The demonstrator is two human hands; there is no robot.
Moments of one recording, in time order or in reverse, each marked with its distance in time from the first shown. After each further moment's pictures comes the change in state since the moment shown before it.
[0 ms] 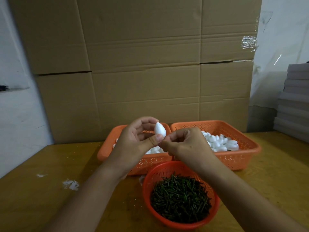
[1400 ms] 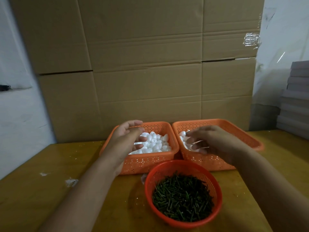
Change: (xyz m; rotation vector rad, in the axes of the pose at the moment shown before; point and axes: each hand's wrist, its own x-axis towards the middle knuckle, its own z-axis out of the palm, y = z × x) left_hand 0.016 -0.023 -0.027 -0.002 0.298 -0.249; right_hand 0.035 0.044 -0.066 0.156 -0.148 0.377
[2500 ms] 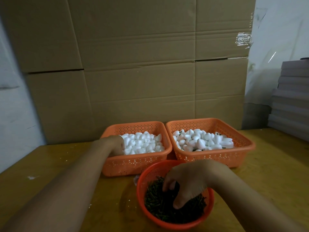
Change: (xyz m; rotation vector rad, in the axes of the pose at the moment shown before) left_hand 0.090 -0.033 -0.025 1.566 -0.526 -0.147; right_hand -0.025 0.004 0.053 -1.190 -0.724 0.054
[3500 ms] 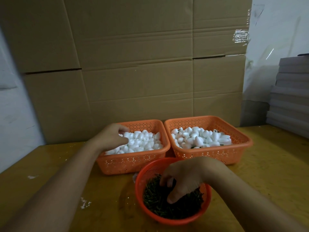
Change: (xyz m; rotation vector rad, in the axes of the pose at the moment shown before) left_hand -0.018 -0.006 -0.004 -0.636 0.340 0.085; right_hand 0.003 -0.001 0.001 0.026 0.002 0.016
